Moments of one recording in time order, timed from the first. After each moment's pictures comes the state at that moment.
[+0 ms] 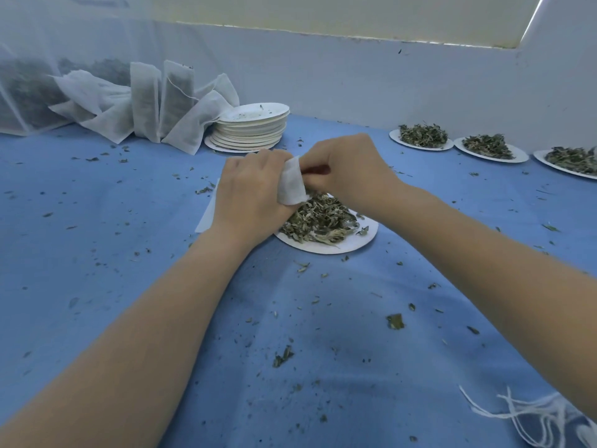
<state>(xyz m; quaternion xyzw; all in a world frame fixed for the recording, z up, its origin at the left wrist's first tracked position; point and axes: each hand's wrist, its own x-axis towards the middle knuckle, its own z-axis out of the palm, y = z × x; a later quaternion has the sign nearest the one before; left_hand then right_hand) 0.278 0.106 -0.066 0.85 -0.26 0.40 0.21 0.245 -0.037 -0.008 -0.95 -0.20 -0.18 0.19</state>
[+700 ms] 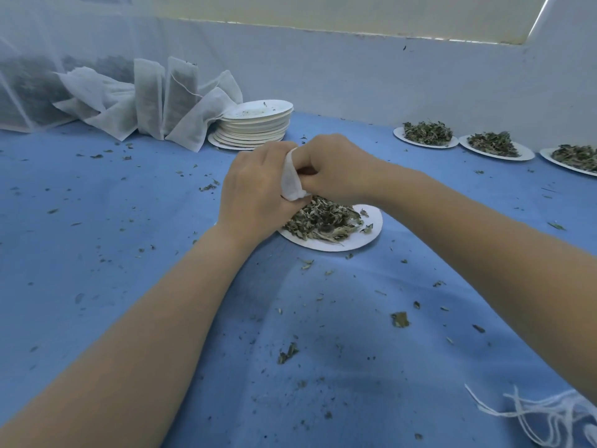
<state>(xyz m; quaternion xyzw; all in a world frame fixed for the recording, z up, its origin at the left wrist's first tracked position) 0.270 0.104 -0.064 0.81 -0.27 0.41 0.30 0.247 -0.021 0.004 -0.95 -0.23 -0.07 0.19</state>
